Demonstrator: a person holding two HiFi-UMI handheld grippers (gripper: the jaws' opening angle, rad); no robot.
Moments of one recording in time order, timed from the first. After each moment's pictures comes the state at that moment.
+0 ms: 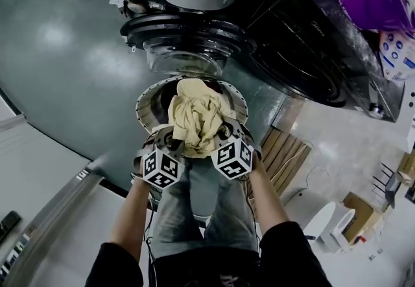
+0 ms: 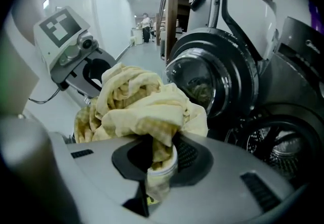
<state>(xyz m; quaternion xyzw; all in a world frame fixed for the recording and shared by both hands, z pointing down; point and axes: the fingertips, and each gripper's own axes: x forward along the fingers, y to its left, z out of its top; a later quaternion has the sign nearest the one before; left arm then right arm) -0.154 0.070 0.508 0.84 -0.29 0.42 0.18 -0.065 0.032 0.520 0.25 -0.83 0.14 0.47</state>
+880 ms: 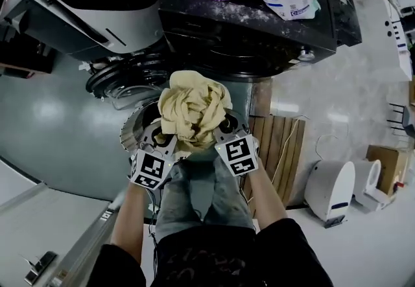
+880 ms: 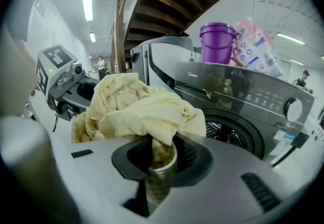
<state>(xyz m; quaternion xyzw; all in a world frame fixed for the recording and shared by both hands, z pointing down) -0.007 0.002 0.322 0.91 -0.25 0.32 0.07 0.106 -0.008 0.331 0.50 -0.81 0.18 0.26</state>
